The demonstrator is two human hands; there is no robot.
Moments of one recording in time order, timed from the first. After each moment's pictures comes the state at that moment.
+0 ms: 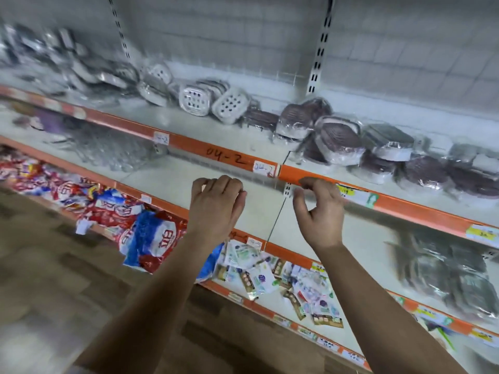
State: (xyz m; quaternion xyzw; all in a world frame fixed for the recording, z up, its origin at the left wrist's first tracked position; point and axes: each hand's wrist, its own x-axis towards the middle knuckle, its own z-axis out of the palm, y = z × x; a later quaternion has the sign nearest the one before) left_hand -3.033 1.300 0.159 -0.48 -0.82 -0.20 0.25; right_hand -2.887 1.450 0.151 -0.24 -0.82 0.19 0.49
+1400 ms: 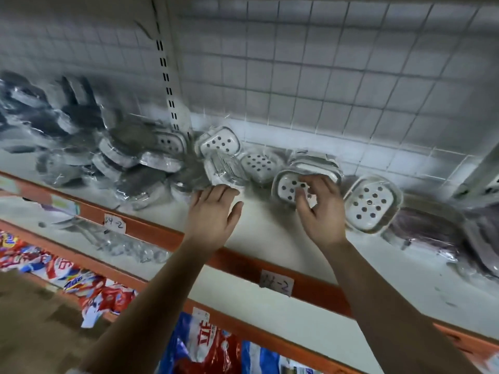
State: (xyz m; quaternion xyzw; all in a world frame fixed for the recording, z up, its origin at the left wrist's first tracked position) left_hand -3.561 1.348 0.177 -0.50 -0.83 -0.18 0.17; right_hand -3.400 1.504 0.190 -0.23 -0.84 0.18 0.45
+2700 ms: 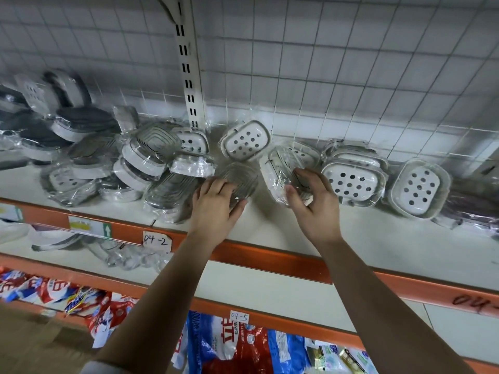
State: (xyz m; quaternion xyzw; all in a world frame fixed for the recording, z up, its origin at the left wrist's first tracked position) left_hand -3.688 1.314 0.157 -0.53 -0.81 -0.22 0.09; right_hand -3.505 1.427 0.167 -0.32 -0.79 0.27 0.44
